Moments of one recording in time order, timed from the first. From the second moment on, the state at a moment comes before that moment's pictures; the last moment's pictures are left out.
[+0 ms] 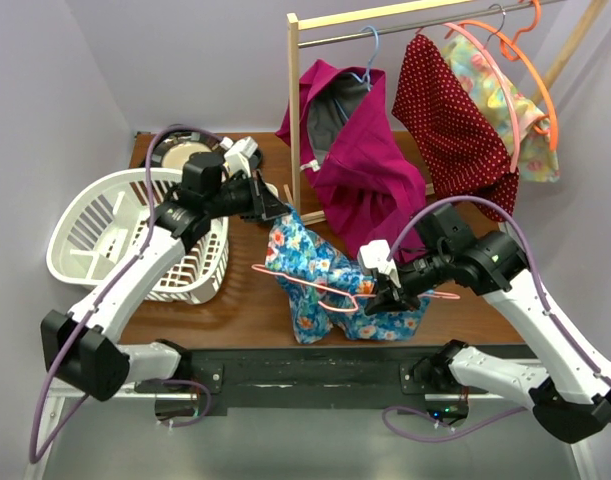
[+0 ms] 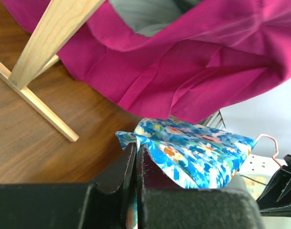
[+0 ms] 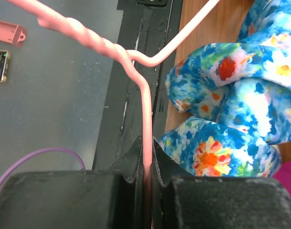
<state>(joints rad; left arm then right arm) -0.41 1.26 1.15 -0.32 0.52 -0.59 0.65 1.01 1.29 -1.29 -0.86 -0.75</state>
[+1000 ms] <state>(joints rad) -0.33 1.32 1.15 -0.35 0.52 -0.50 0.67 1.05 1.34 -1.37 -0.96 -0.76</state>
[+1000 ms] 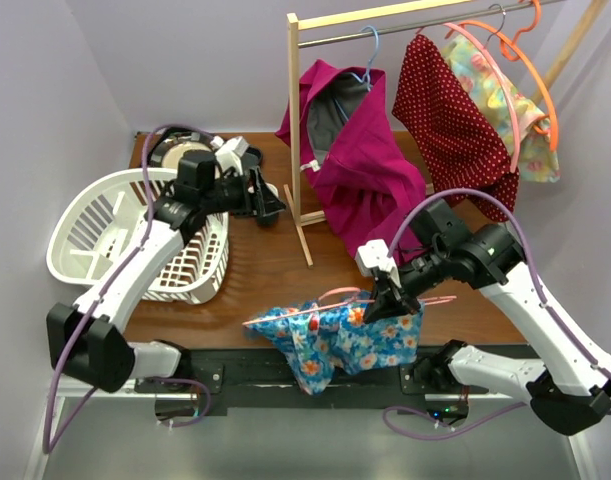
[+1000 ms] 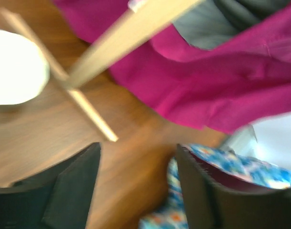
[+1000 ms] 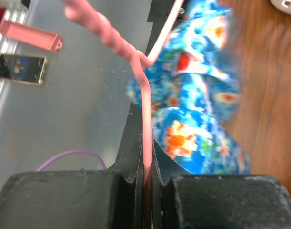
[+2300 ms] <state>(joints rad) -0.71 0.75 0.49 -0.06 0.29 -0.59 0.36 1.20 1.38 -1.09 -1.12 -0.25</state>
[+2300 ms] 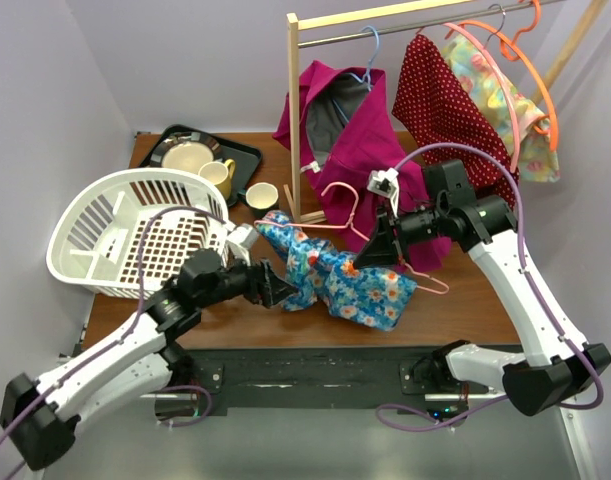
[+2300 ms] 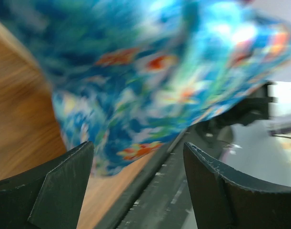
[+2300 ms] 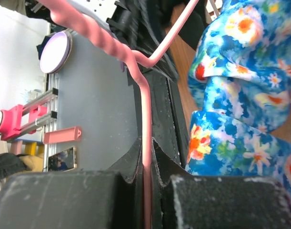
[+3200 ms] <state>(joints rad) -0.70 0.58 0.50 -0.04 0.08 -0.45 0.34 1.17 1.38 -1.08 -1.15 -0.25</state>
